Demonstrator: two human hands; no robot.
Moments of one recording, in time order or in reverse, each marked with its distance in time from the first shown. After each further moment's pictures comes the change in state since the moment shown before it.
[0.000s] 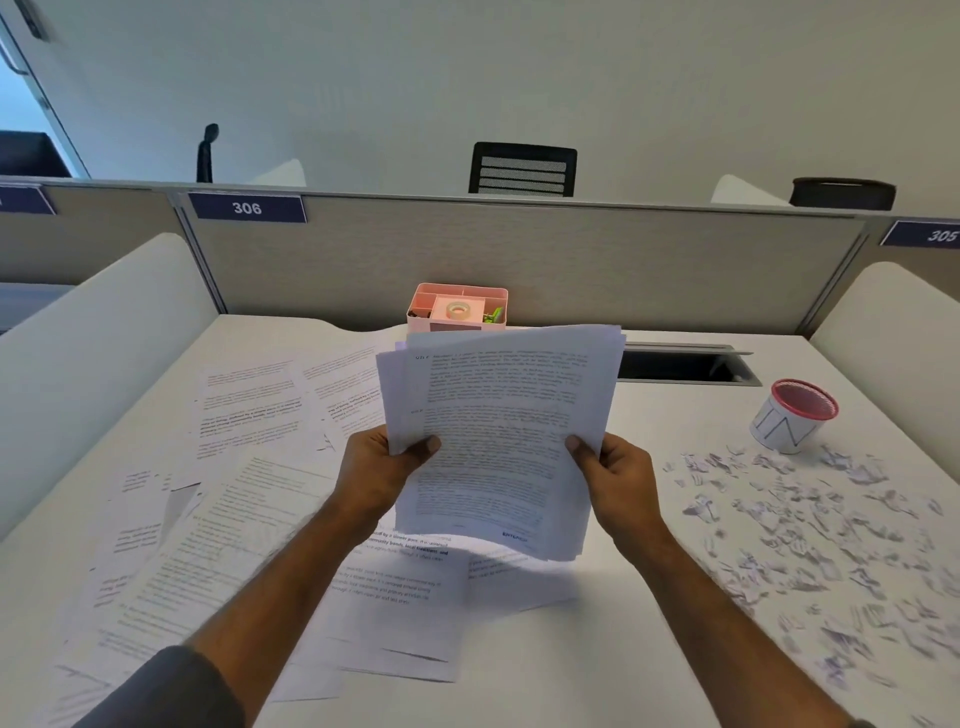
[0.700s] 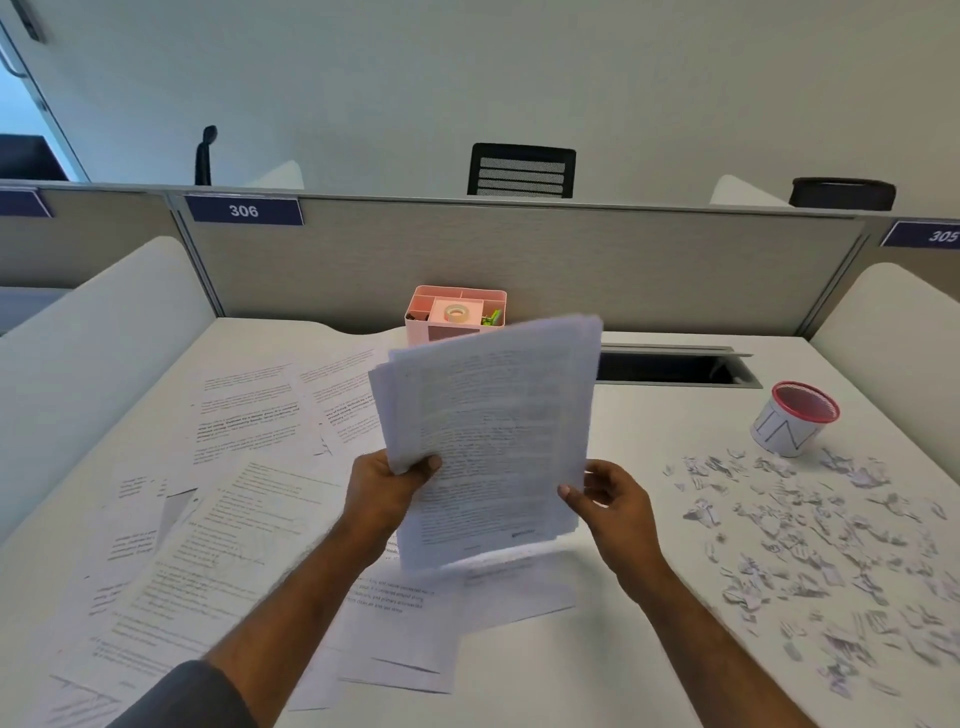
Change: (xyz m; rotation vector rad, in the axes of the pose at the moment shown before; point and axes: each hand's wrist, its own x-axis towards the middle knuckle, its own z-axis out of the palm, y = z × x) left_hand -0.006 -0.019 0.009 0.015 0.059 -0.054; right_hand -0.012 0.035 -0.012 -0.115 0.052 0.172
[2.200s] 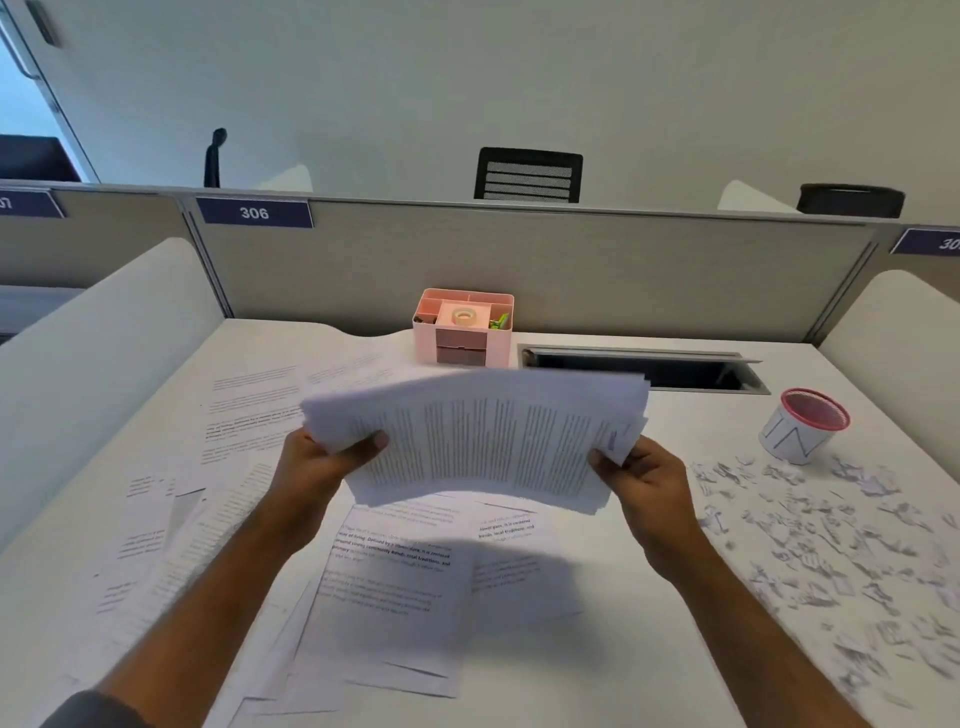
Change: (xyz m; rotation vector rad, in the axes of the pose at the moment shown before) left_hand -0.002 0.047 -0.067 -0.097 -0.094 0.159; right_hand -0.001 -0.056 -0.011 0.157 -0.111 -0.220
